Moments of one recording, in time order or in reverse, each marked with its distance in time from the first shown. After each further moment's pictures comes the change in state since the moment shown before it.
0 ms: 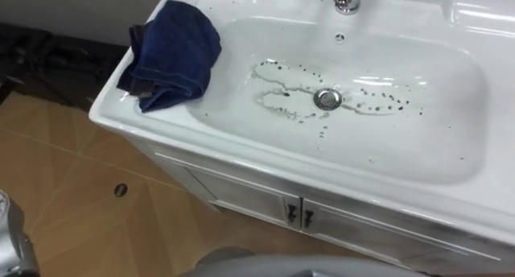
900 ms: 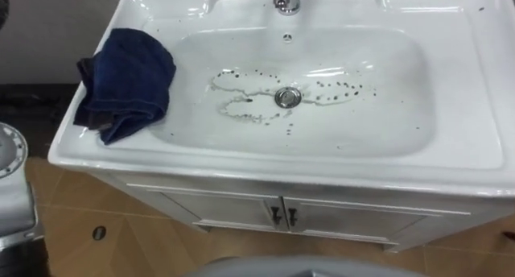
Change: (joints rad) left arm -0.072 0.023 -0.206 -0.174 0.183 0.022 -0.079; right arm 0.010 0.027 0.025 0.003 -0.036 0.056 0.021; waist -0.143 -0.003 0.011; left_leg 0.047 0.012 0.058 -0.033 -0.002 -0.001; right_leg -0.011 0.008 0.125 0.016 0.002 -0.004
